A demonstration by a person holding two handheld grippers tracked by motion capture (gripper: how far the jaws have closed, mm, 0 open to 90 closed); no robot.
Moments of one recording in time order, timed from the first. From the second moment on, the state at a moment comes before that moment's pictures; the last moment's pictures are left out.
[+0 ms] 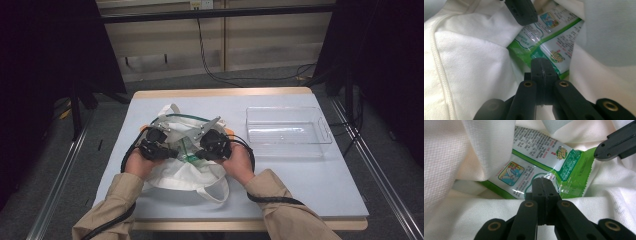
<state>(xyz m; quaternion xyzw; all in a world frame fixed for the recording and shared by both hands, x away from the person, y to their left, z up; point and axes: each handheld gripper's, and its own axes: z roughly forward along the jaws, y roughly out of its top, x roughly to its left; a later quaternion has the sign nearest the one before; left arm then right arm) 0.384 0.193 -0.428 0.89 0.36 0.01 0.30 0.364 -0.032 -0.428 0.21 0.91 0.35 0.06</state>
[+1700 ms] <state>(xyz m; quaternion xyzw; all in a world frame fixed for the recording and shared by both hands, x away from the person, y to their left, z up) 0.382 0.193 -0.432 0.88 0.36 0.01 0.30 0.371 -0.031 -0.431 0.21 0.92 0.33 0.04</state>
